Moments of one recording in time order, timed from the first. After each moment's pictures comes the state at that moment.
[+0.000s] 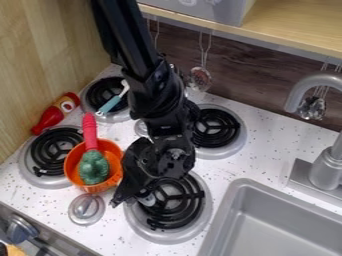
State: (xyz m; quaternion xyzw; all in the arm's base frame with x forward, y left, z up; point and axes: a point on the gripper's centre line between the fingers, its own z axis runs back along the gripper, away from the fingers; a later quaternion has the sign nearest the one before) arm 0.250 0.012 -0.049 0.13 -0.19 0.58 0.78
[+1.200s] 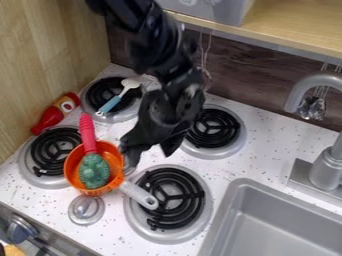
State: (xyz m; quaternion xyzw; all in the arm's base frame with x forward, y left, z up) arm 0.293 0.002 -0.002 0.11 -0.13 0.43 0.89
